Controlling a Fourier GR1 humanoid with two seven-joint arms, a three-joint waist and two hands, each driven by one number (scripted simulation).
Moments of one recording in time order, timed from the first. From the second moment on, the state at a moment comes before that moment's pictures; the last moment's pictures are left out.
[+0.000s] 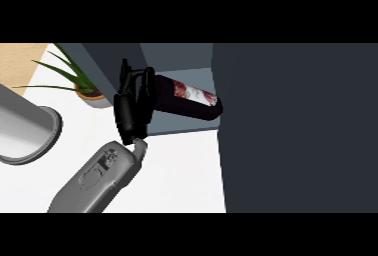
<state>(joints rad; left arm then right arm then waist) -0.56 0.20 -0.52 -1.26 0.42 1.07 -0.12 0.21 -0.12 0.37 -2.48 -0.08 0.13 0.33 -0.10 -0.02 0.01</state>
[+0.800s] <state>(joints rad) -0.55 0.16 -0.49 -1.24 0.49 0.85 -0.28 0.25 -0.13 0.33 -2.50 -0.08 0.14 0.33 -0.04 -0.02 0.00</state>
